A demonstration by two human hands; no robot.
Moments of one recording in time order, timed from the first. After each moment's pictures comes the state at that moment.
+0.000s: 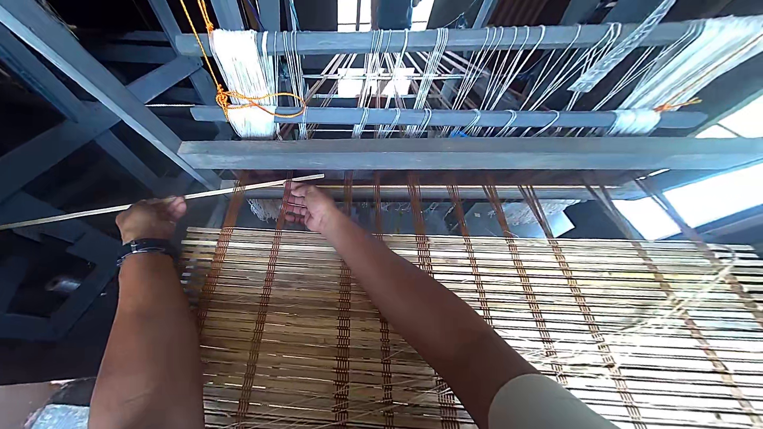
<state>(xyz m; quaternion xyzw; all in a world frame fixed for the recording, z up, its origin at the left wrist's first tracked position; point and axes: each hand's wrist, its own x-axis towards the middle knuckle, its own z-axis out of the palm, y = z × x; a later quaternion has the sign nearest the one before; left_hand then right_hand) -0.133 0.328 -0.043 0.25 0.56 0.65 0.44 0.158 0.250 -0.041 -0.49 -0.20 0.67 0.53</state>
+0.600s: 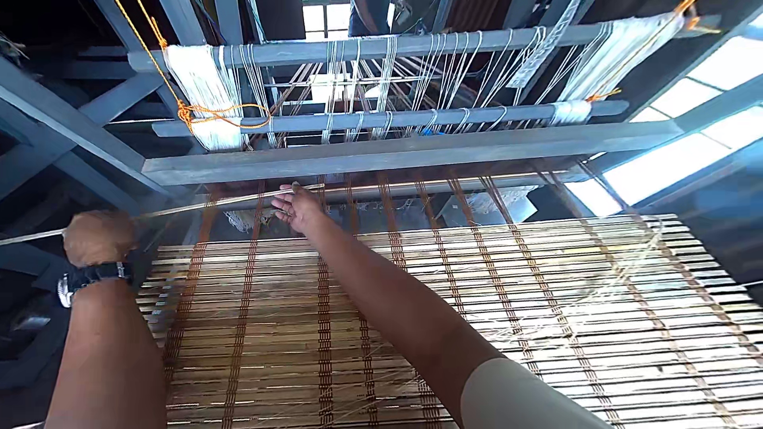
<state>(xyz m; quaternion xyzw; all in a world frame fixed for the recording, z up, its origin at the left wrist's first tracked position) -0.135 0.313 -0.005 0.58 0.77 0.24 0.12 0.176 0.245 -0.036 -0.47 -0.08 0.63 0.62</state>
